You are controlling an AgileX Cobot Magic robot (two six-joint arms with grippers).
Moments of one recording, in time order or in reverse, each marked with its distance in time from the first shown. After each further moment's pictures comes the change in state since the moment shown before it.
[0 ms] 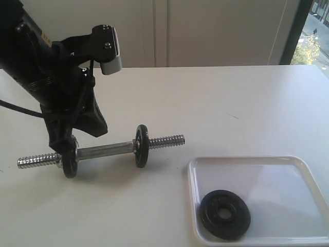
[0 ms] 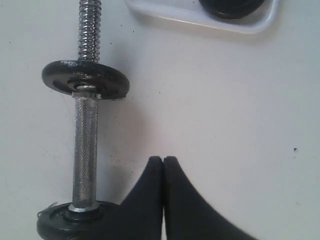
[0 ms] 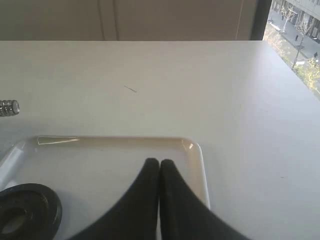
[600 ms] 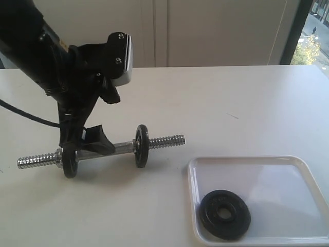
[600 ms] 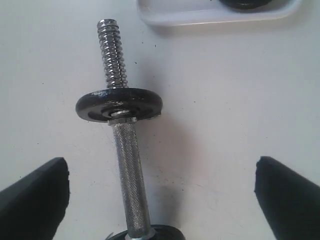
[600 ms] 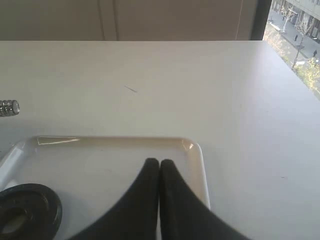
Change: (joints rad) left arm 0.000 0.068 0.000 0.015 -0.126 0.228; right arm 0.000 0.000 0.000 0.000 0.000 0.000
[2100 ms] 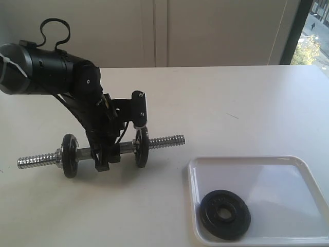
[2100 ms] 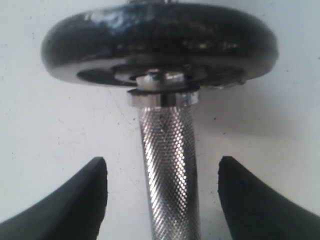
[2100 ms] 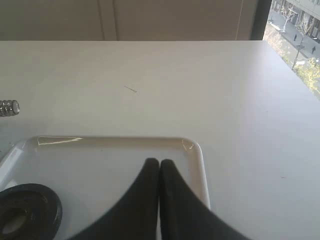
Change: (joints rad) left arm 0.000 0.370 0.000 0.274 -0.282 -0.219; right arm 0.000 0.000 0.000 0.000 0.000 0.001
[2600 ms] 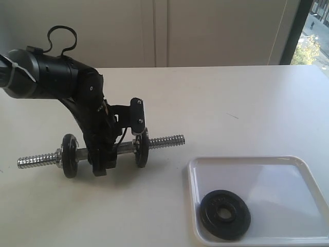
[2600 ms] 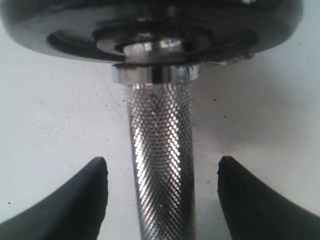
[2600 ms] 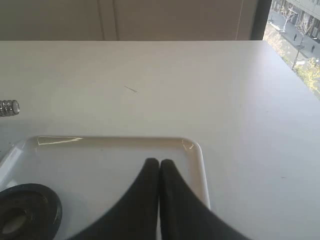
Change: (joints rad) left arm 0.000 0.031 -0.002 0.051 0.020 -0.046; right arm 0.000 0.000 0.000 0.000 0.000 0.000
